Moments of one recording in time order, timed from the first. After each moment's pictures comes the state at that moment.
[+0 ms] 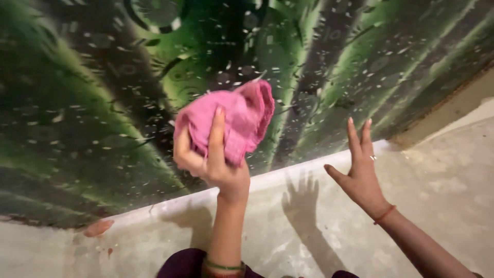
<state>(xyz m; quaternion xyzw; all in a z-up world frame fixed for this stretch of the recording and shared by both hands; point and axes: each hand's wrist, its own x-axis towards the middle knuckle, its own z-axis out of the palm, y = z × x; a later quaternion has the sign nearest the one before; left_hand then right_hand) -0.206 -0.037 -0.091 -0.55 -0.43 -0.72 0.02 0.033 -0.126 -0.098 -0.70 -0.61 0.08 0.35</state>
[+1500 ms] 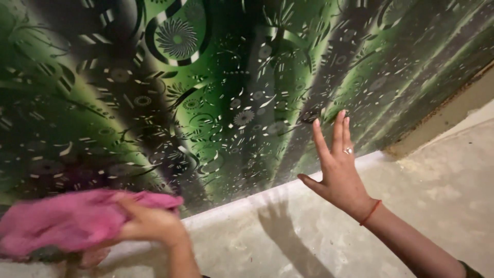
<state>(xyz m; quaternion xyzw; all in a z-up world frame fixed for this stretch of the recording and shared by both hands) -0.353 0.021 -0.164 -0.27 -0.46 -0.84 -0.08 -0.026 -0.075 -0.053 -0.65 -0.71 -0.07 0.25</state>
